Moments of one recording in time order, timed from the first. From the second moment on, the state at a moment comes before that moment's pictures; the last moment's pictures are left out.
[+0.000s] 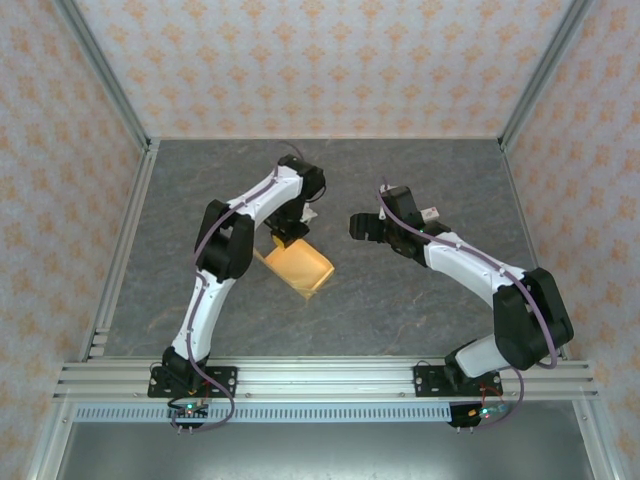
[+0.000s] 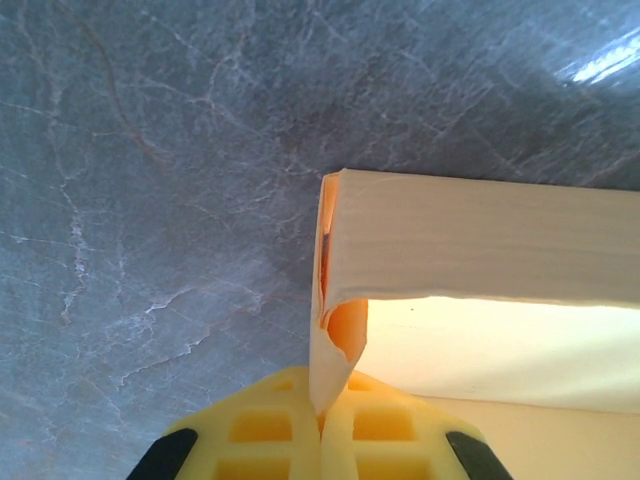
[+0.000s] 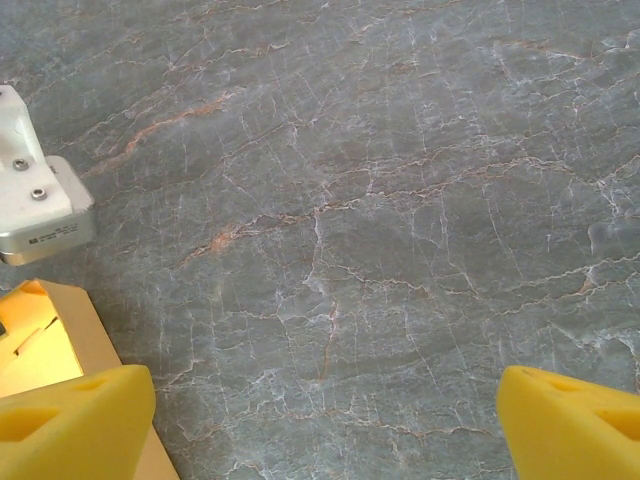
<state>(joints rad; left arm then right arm) -0.47 2.38 2.08 -1.56 -0.10 0.09 0.49 1.45 0.92 -0.24 0.01 0.41</state>
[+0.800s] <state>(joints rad) -0.60 2.33 1.93 -1.47 -0.37 -0.13 0.49 1.45 0.90 -0.24 0.00 0.42</state>
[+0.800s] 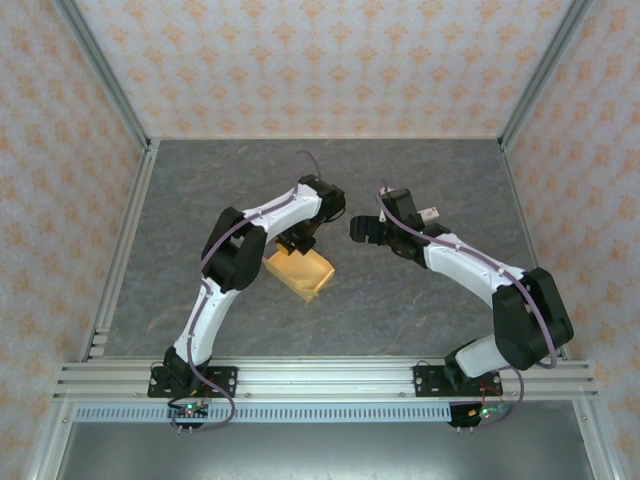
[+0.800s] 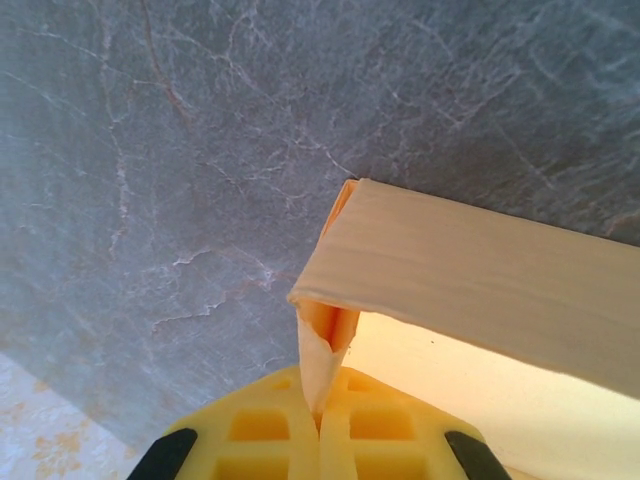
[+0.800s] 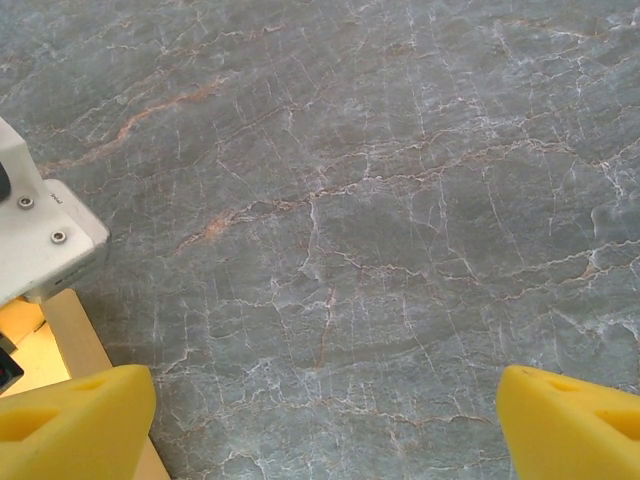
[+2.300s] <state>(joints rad) -0.75 2.50 2.28 -1.34 -0.39 0.81 0.28 1.27 0.90 -0.54 0.21 0.45</state>
